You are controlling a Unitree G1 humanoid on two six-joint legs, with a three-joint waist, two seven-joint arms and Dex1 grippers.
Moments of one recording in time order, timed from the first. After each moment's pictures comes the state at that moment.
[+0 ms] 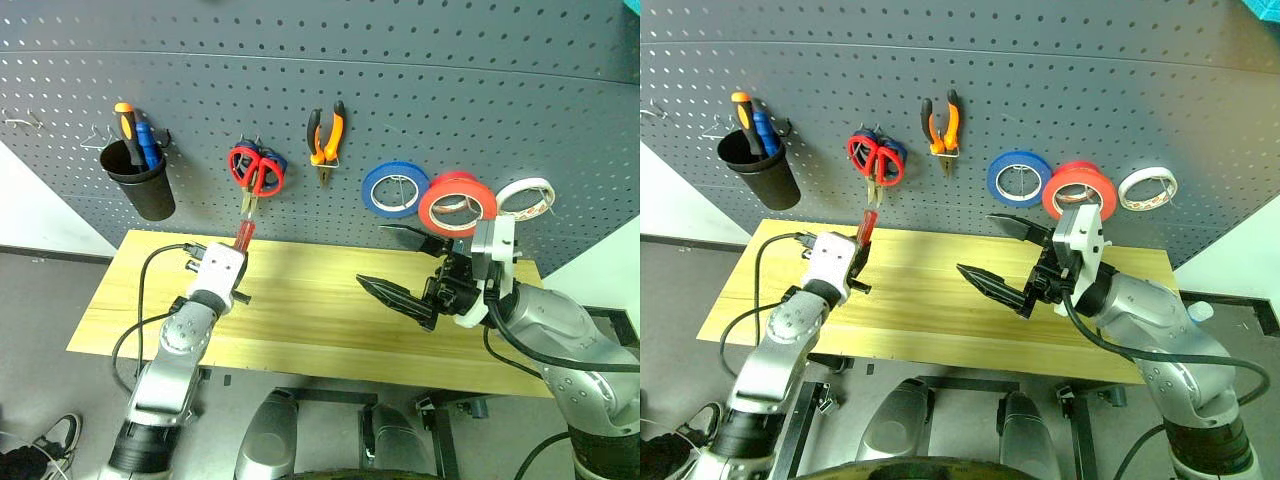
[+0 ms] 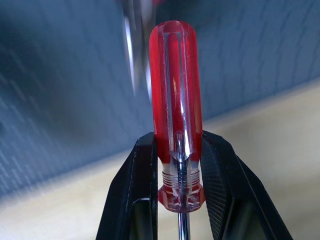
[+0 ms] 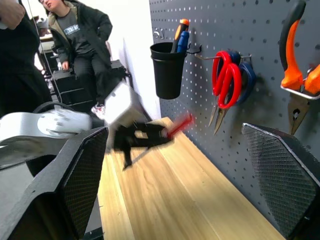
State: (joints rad) left arm -0.02 0.33 -0.05 -0.33 0.10 0.22 -0.14; right arm -0.10 -0.61 -0.09 -0.64 0.79 0.51 0.70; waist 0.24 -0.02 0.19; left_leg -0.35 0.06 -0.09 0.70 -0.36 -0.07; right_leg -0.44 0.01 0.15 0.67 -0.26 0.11
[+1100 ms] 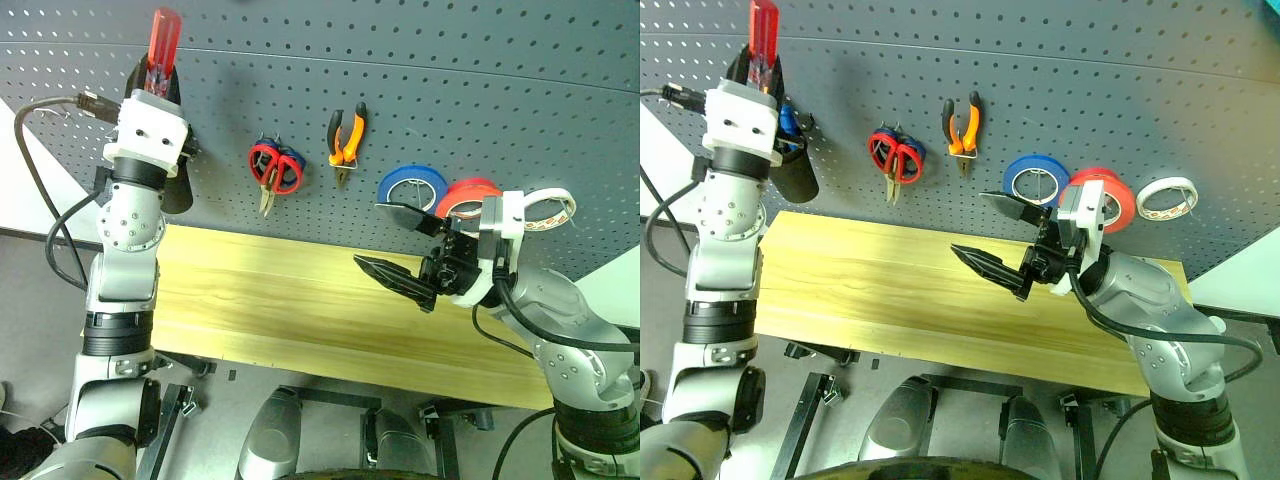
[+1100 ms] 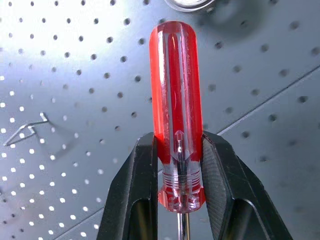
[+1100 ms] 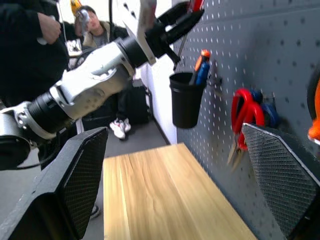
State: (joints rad) left arm -0.62 0.50 0.14 0.05 0.22 -0.16 -0.01; right arm -0.21 -0.55 -0.09 -0.59 0.83 0.51 0.73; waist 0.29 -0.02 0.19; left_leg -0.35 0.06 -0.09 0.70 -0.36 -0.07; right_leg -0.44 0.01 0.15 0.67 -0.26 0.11
